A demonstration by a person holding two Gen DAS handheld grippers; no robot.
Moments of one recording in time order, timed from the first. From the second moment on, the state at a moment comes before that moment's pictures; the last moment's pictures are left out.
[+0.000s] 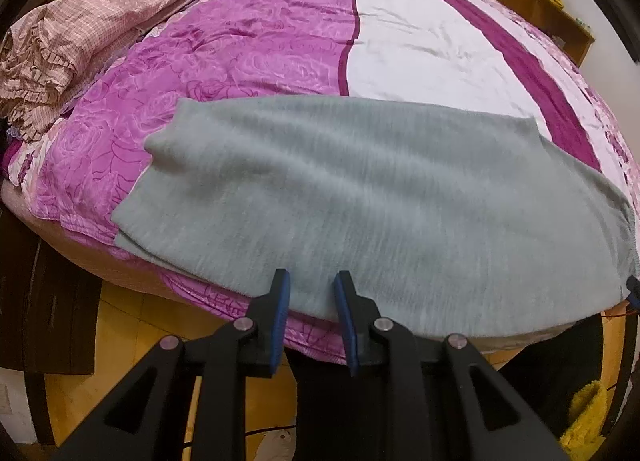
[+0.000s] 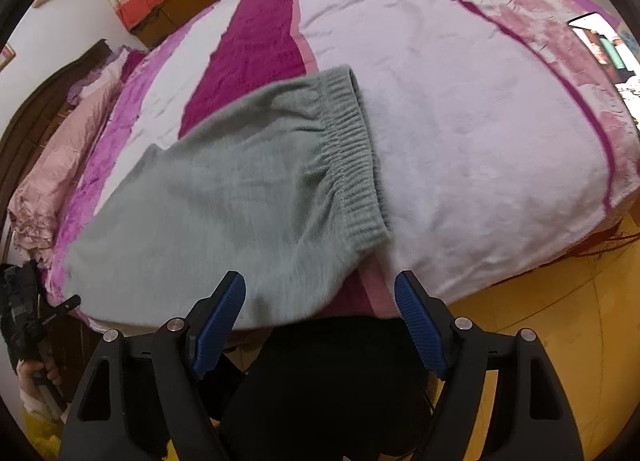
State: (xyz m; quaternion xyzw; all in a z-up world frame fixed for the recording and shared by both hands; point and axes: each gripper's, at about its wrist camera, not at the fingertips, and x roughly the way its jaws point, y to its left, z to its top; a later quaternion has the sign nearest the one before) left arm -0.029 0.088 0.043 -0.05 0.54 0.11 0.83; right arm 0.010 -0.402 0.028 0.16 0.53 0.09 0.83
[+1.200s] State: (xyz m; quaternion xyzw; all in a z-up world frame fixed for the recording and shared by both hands) left arm -0.020 0.090 0.029 -0.05 0.55 0.11 0.83; right arm 0.063 -0.352 0.012 0.15 0.56 0.12 0.81
